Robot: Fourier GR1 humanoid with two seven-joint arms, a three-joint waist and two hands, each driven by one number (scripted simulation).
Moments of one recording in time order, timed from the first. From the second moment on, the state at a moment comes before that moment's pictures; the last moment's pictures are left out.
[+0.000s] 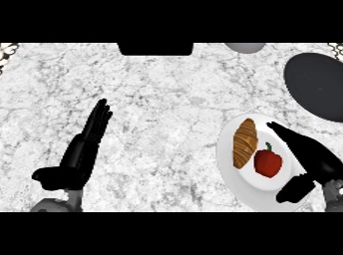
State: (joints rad) left arm -0.06 0.20 -0.26 -1.57 0.15 0.17 -0.12; right arm -0.10 -0.54 0.28 -1.63 0.46 0.32 0.46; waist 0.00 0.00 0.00
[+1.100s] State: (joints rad) left arm -0.04 0.11 -0.19 -1.54 0.07 0.09 -0.13; right arm -0.18 -0.37 0.19 -1.30 0.70 0.31 0.25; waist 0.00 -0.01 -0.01
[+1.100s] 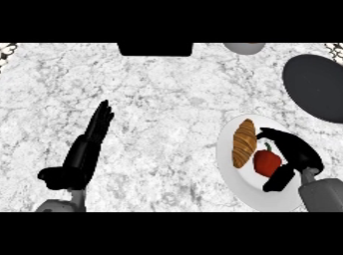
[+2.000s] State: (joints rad) left arm -0.01 0.07 -0.20 -1.57 0.03 0.09 -0.12; right arm -0.16 -0.38 0.17 -1.33 0.86 0.12 0.11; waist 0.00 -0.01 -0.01
